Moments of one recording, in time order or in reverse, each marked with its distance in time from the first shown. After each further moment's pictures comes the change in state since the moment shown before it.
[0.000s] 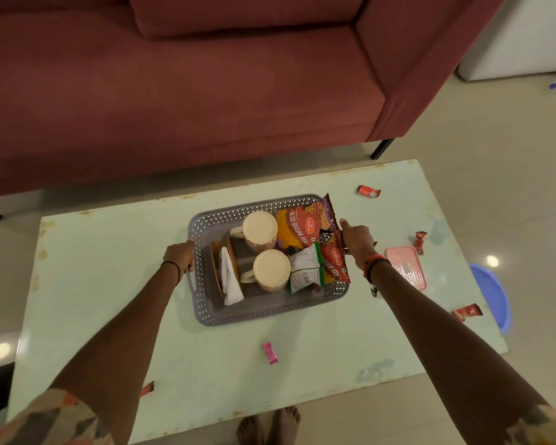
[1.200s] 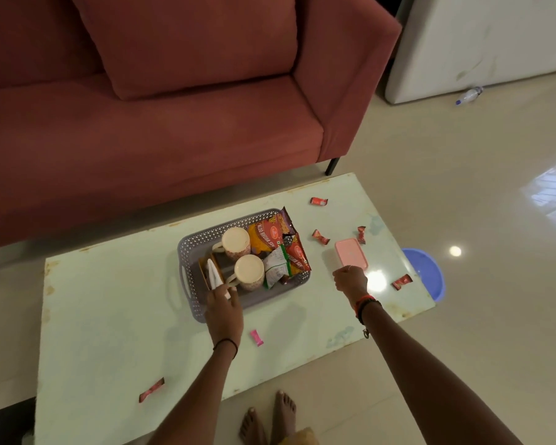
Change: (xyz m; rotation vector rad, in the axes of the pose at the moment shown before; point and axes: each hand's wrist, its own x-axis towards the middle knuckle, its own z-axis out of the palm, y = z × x) left_hand -0.224 -0.048 0.047 0.274 0.161 0.571; right_hand -0.135 0.069 -0.084 0.003 0.153 0.058
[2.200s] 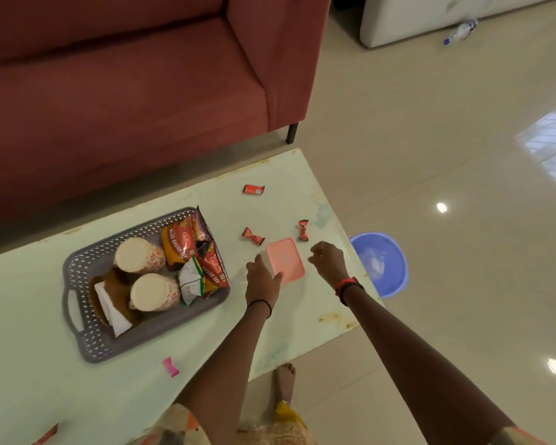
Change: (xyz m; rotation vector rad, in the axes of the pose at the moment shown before) left_hand -0.006 0.175 0.244 0.157 -0.494 -0.024; right_hand 0.169 0.030 -0.091 -0.221 -0.159 -0.184
